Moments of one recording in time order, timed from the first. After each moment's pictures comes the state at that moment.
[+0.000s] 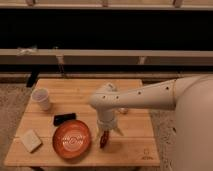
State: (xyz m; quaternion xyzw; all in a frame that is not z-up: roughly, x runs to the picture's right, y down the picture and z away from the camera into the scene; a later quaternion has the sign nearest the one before) arm 0.016 0.243 0.727 -0.32 -0.33 -0.69 0.55
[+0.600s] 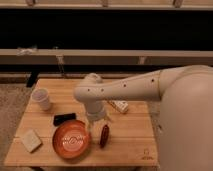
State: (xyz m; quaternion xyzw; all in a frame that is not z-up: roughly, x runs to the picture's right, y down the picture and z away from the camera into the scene) arm -0.047 0.182 0.726 -0.27 -0.30 -0.78 0.48
